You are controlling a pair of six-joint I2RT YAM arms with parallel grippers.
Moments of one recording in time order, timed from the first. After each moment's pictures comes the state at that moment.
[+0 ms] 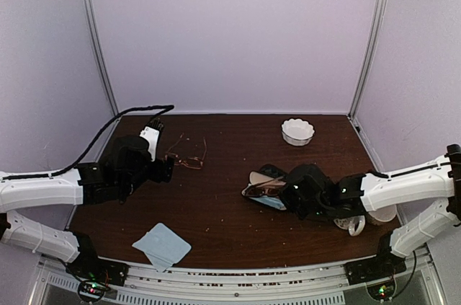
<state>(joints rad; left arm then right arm) -0.88 1.12 0.67 -0.02 -0.66 -0.10 1.06 1.35 0.68 -0.13 0.42 1.67</state>
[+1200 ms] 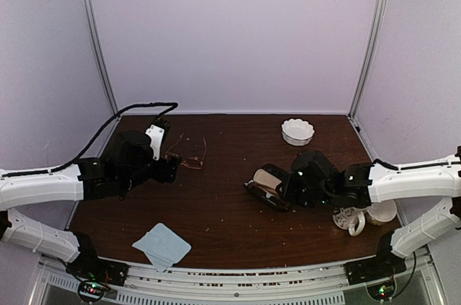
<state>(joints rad) -0.87 1.13 0.71 -0.08 -0.54 -0.13 1.02 1.31 0.74 -0.25 0.31 1.18</state>
